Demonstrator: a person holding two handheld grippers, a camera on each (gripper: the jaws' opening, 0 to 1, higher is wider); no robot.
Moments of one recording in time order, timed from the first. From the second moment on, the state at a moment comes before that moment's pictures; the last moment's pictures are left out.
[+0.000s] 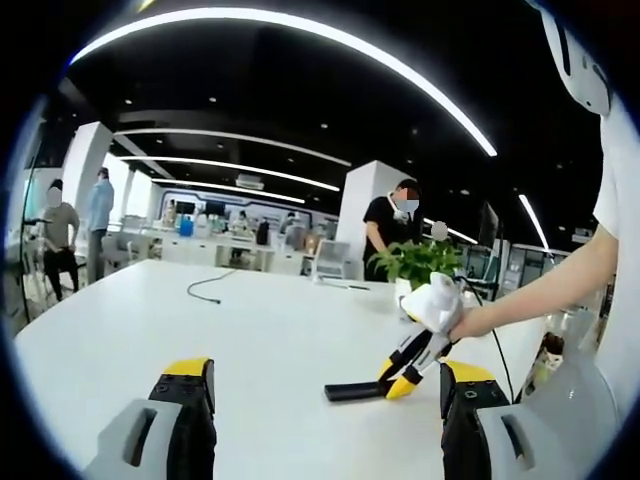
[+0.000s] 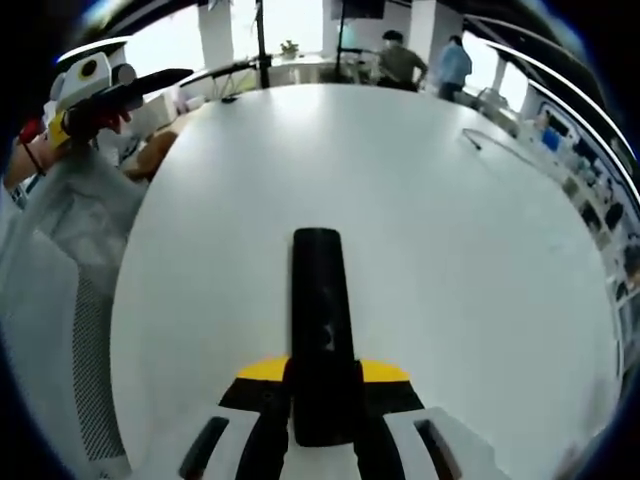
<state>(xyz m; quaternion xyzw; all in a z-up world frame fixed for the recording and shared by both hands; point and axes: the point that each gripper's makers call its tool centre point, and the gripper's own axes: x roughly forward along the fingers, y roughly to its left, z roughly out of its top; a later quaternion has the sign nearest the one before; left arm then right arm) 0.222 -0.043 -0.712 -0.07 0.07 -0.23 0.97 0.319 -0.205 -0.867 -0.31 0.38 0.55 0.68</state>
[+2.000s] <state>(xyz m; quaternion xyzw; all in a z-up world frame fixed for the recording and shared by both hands) 0.221 -0.041 -0.719 -0.06 0.09 -0.22 0.97 0.363 -0.206 -0.866 -0.36 0.41 0.56 0.63</state>
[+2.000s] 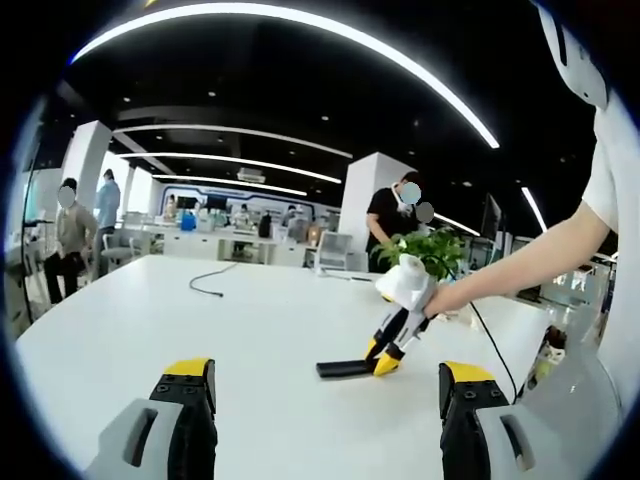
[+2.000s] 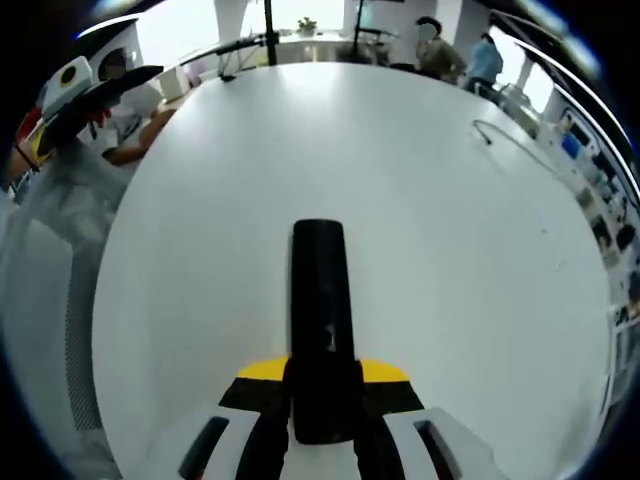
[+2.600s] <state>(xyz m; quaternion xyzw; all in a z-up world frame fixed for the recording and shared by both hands) 0.221 -0.041 -0.721 -0.06 0.09 -0.22 0.97 0.372 -0.206 -0.866 -0.36 0.41 0.55 0.63</state>
